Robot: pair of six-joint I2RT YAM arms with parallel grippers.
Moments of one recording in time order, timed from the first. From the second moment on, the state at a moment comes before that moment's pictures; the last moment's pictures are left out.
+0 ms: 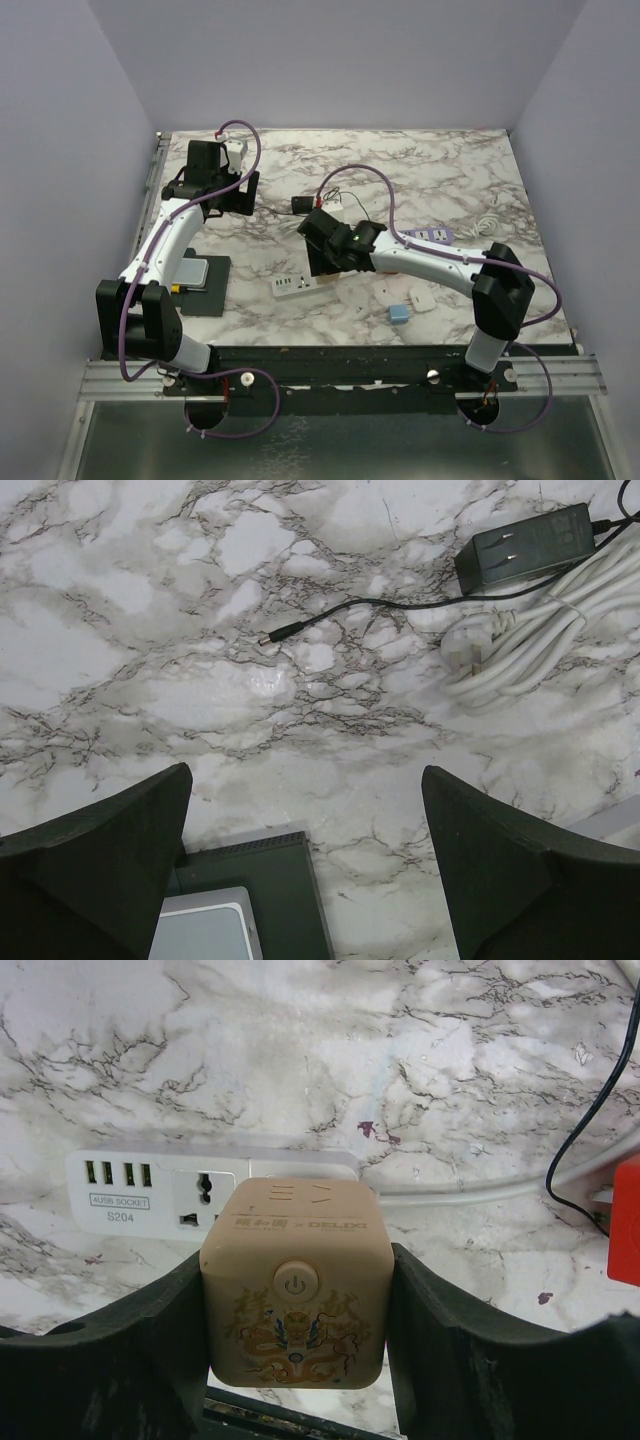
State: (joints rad) left arm -0.11 1.46 1.25 -0.57 0.10 0.11; right arm 1.02 1.76 1.38 -0.67 0.34 0.67
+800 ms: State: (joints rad) left arm -0.11 1.46 1.25 -0.57 0.10 0.11; right arm 1.02 1.81 1.39 -0.66 0.33 0.66
